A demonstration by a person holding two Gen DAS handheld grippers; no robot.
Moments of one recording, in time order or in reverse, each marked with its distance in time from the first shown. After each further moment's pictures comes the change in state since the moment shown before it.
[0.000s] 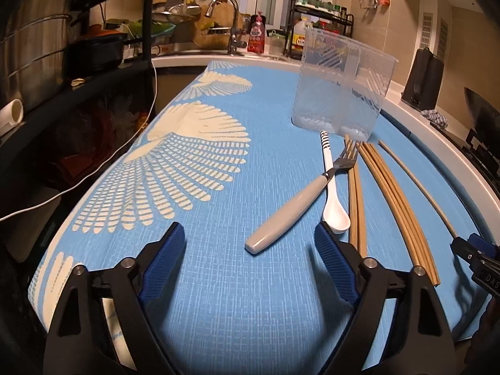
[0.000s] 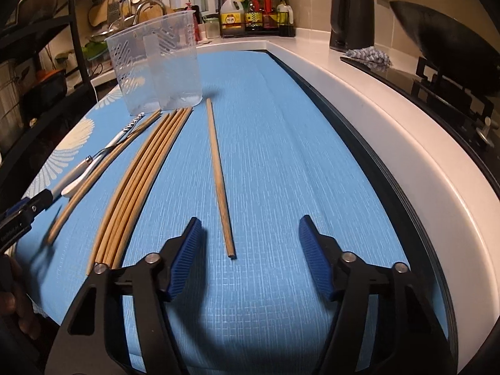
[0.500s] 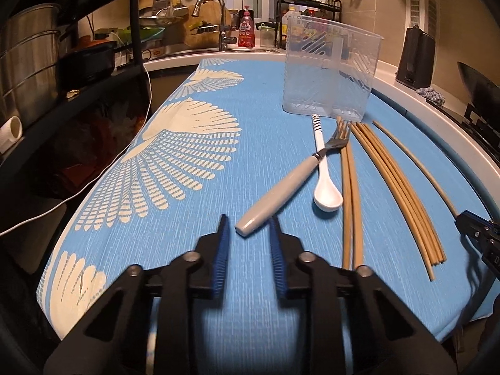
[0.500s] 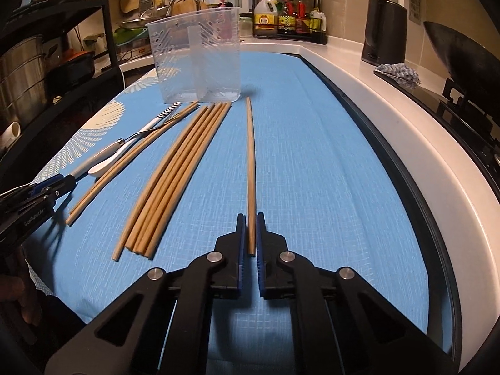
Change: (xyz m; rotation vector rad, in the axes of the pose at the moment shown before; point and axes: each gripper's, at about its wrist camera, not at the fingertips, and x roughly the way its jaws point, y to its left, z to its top) left arm -0.010 -0.015 -0.013 0.087 0.017 0.021; right arm -0.007 0.024 -0.003 -0.101 -0.005 0.090
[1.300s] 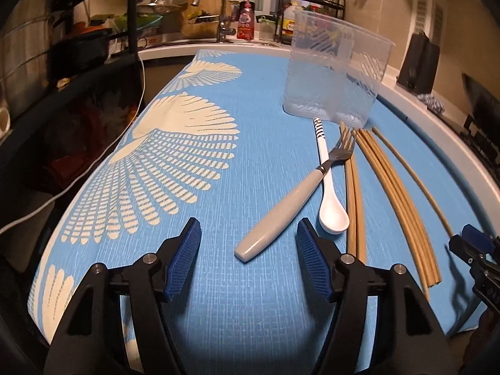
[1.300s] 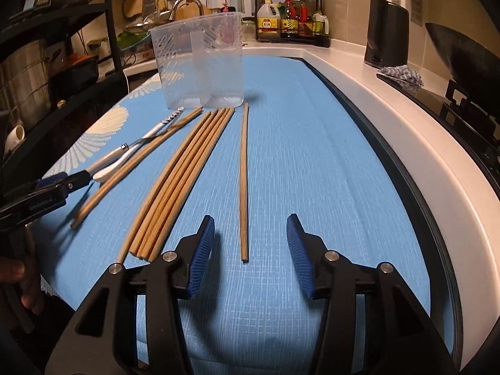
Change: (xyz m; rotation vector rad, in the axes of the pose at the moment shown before) left arm 0.022 0.007 0.019 -0.023 0.046 -0.037; right arm 0.001 -0.004 0.002 0.002 -0.011 0.018
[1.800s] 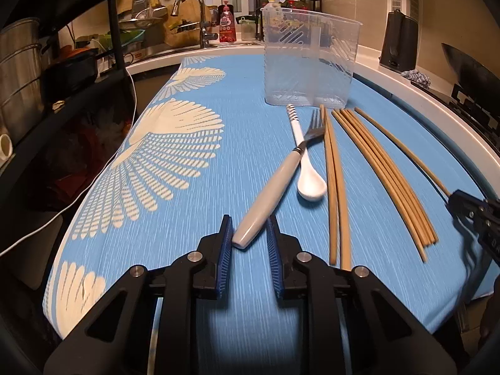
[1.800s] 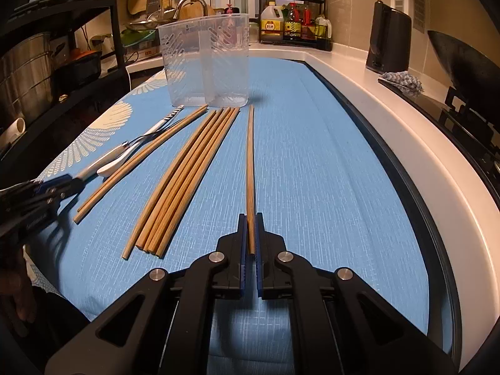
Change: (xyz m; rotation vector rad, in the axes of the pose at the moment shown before) left arm -0.027 -0.011 -0.021 0.096 -0.008 0.000; right arm -0.007 0.008 -0.003 -0.021 -0.019 -0.018
